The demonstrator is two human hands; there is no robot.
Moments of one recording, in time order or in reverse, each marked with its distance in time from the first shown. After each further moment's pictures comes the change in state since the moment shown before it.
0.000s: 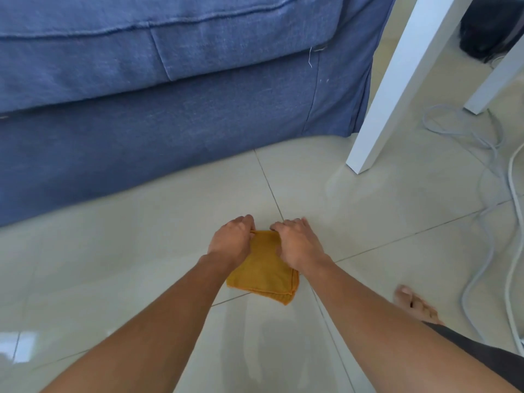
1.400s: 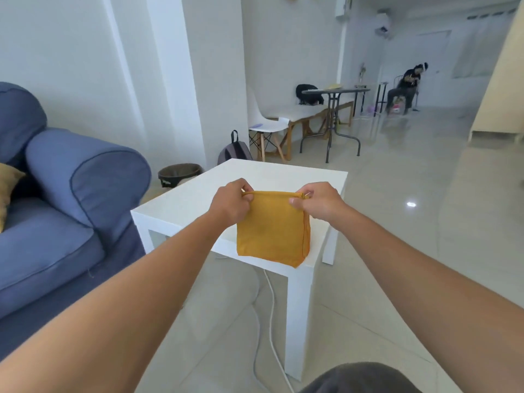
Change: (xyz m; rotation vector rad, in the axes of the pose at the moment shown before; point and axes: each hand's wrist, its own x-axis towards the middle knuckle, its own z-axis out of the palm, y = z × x) left_hand -0.116 0.542 -0.284 -0.364 0.232 0.682; right_hand -0.418 0.253 -0.441 0.632 0.876 0.555
